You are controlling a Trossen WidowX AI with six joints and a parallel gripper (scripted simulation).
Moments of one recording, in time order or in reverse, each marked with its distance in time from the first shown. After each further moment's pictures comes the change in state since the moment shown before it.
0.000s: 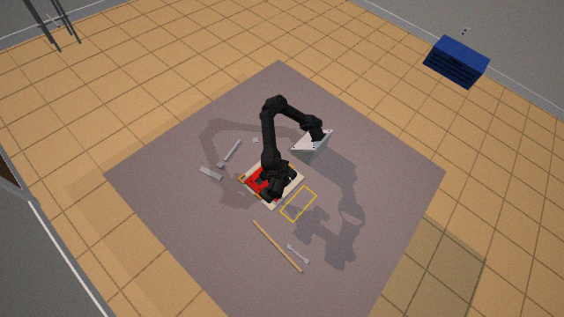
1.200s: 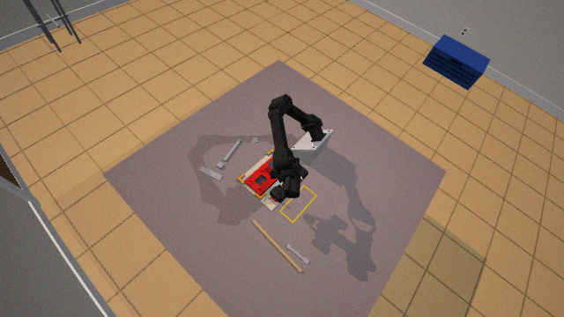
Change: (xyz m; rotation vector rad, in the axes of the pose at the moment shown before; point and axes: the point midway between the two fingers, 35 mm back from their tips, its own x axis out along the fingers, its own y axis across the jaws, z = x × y) arm -0.037 -0.019 -0.040 0.001 0.009 0.004
